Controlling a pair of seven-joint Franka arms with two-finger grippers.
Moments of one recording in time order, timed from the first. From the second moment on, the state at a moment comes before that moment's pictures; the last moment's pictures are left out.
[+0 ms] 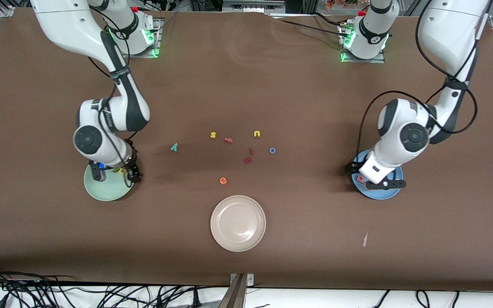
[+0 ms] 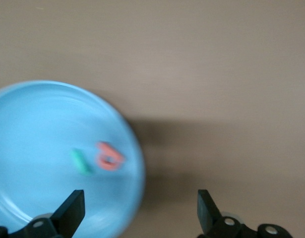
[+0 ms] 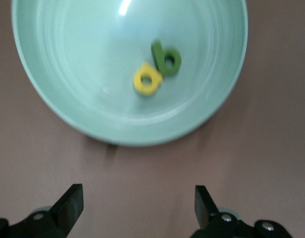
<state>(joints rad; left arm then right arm) -0.08 0.48 -0.17 -1.88 0.09 2.35 -0.43 0.41 0.53 -0.16 -1.88 0.09 2.29 1.45</state>
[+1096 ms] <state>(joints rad) -0.51 0.76 -0.17 -1.60 0.09 2.34 -1.06 0.43 0.53 -0.02 -2.04 0.14 2.43 1.52</state>
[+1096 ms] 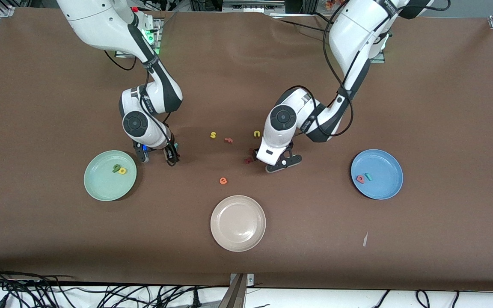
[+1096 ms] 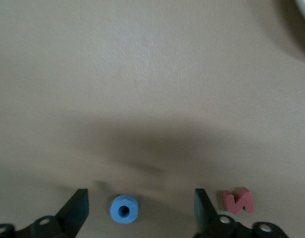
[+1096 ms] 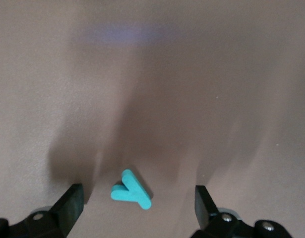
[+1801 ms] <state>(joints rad) -0.51 0.78 -0.17 -1.61 0.09 2.29 -1.06 0.43 0.53 -0.02 -2.04 0.14 2.48 1.52</state>
